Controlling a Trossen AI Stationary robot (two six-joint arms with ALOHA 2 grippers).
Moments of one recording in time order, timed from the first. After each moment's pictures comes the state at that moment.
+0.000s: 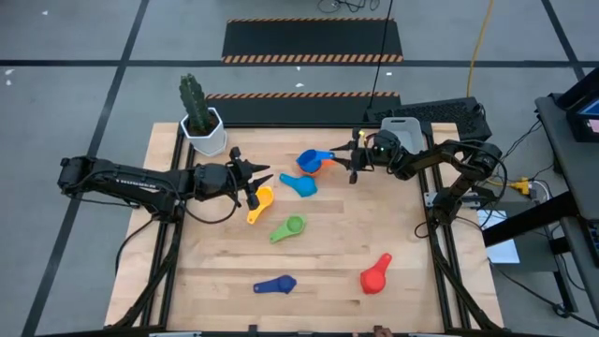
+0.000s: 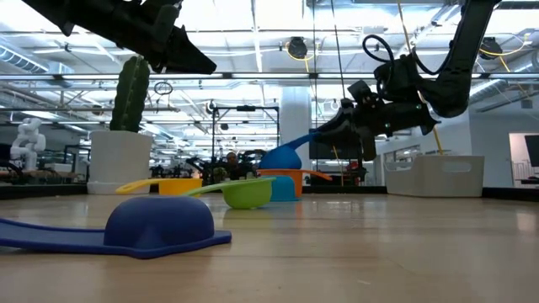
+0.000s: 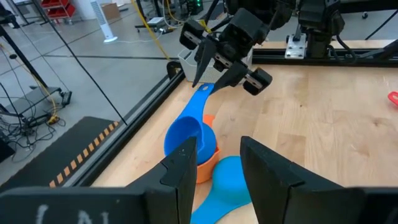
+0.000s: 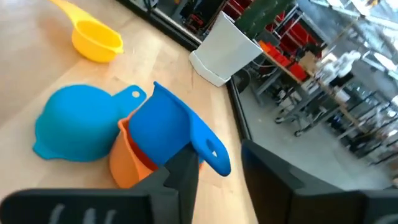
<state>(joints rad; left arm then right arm) 0.01 1.06 0.58 0.19 -0.39 0.05 -0.64 1.64 0.43 1.02 -0.44 -0.73</state>
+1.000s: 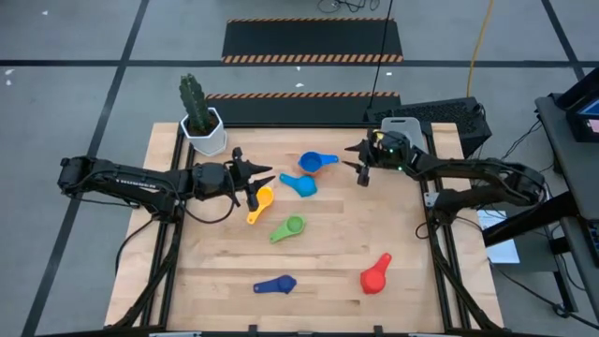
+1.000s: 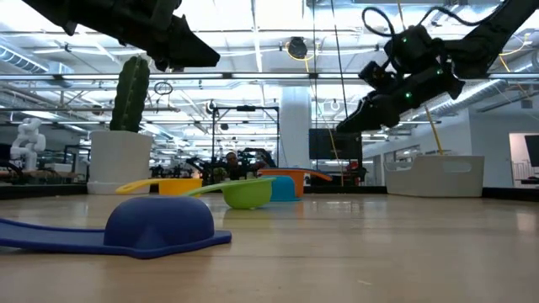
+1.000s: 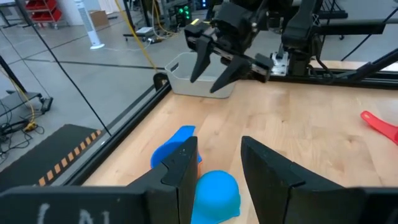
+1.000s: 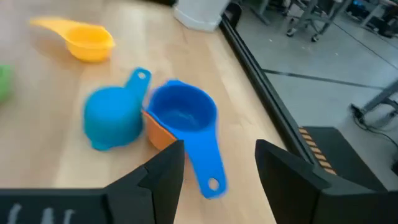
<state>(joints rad) 0.01 1.06 0.58 0.25 -0.33 0.02 -0.56 1.21 0.42 0.39 -0.20 -0.39</state>
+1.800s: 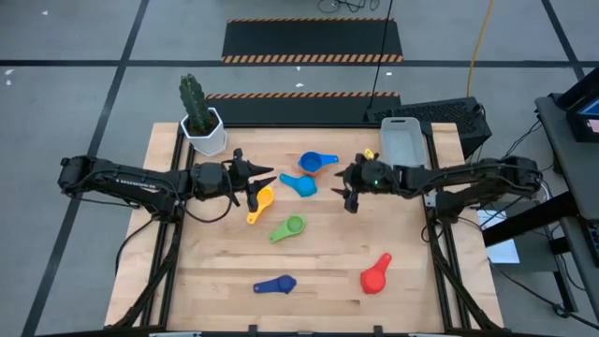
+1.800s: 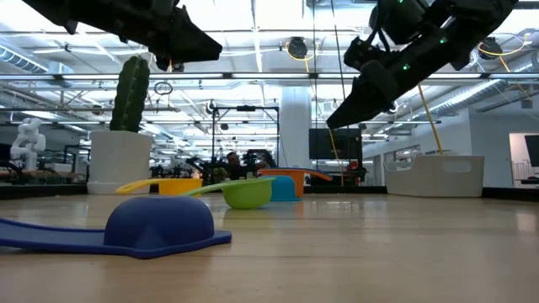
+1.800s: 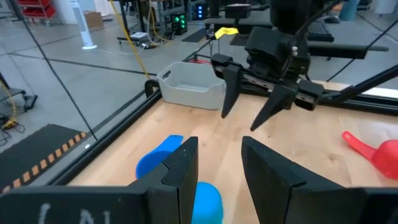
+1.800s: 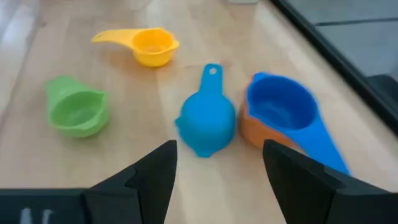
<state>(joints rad) -0.01 1.06 0.58 0.29 -0.31 -0.05 -0.14 1.25 0.56 0.13 0.14 0.02</state>
